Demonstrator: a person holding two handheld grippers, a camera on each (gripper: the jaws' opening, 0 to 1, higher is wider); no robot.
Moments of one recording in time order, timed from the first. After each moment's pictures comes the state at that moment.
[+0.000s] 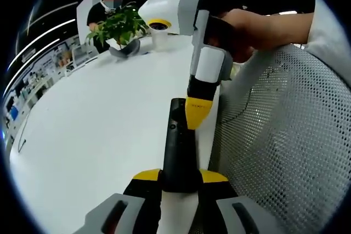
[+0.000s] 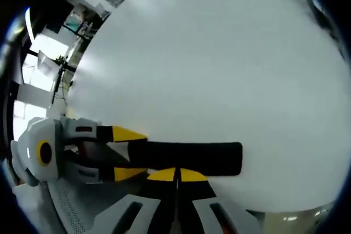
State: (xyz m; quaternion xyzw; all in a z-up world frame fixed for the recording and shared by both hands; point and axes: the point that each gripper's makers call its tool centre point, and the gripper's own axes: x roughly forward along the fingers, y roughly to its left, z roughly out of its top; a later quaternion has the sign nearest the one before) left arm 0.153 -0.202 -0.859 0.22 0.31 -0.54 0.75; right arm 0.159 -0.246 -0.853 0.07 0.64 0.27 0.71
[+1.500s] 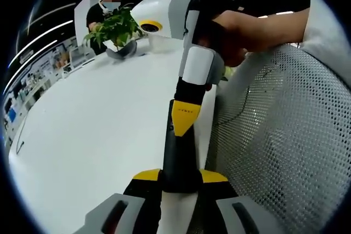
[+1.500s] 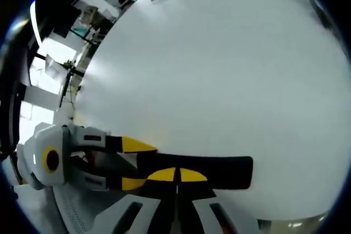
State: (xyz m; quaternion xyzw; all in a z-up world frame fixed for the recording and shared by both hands) left arm 0.150 -0.203 -0.860 0.22 0.30 -0.55 0.75; right arm 0.167 -0.233 -0.853 0.08 0.62 0.29 0.72
